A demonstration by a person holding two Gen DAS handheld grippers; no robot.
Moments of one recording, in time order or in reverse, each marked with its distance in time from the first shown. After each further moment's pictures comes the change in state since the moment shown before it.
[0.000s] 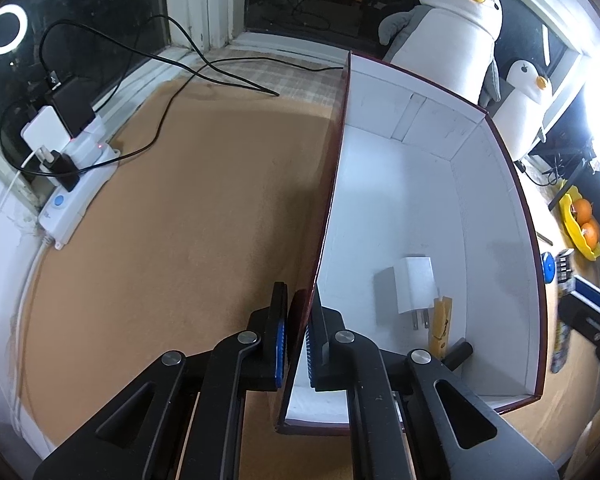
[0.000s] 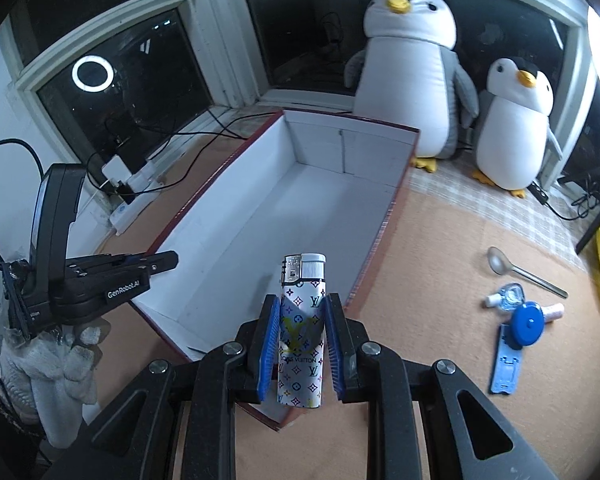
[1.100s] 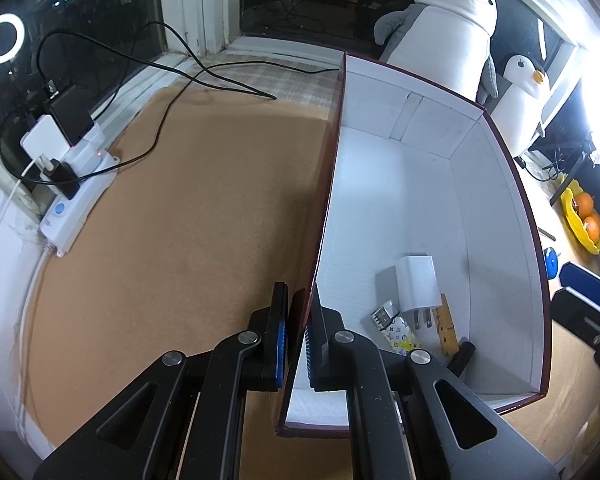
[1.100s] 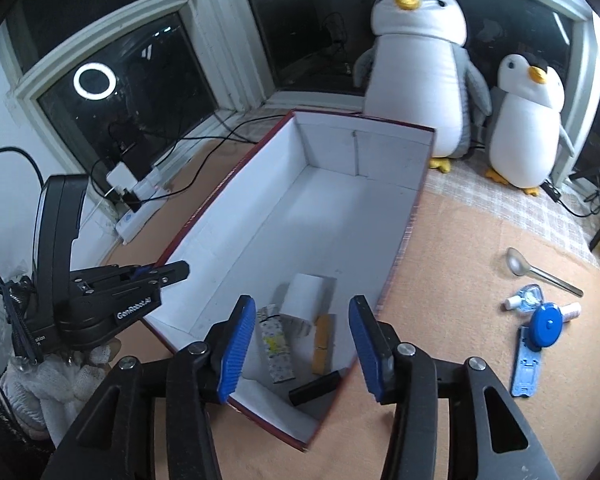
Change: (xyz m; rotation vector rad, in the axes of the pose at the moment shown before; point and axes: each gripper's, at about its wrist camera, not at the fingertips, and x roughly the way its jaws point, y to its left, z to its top) left arm 0.002 -0.003 0.001 0.024 -0.010 0.017; right arm 0.006 0.000 0.003 0.036 -0.020 0.022
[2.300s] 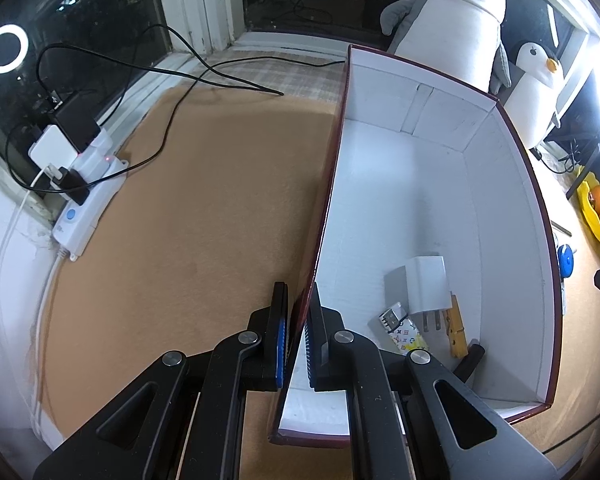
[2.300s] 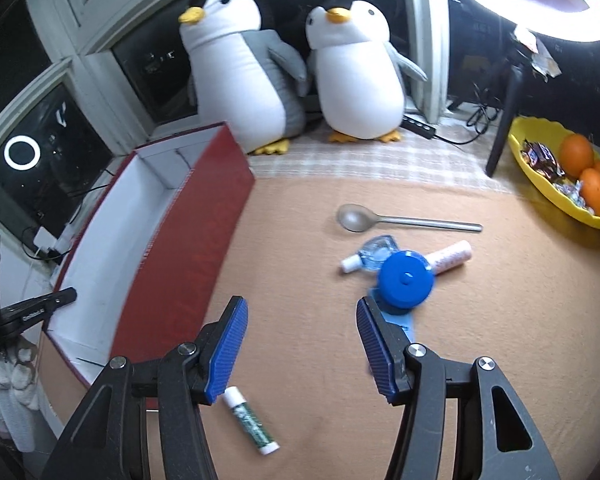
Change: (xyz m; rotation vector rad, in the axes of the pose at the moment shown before) left arm 0.002 -0.013 0.009 0.013 0.036 0.081; right arm -0.029 -0.156 -0.038 0.260 -0.035 -0.148
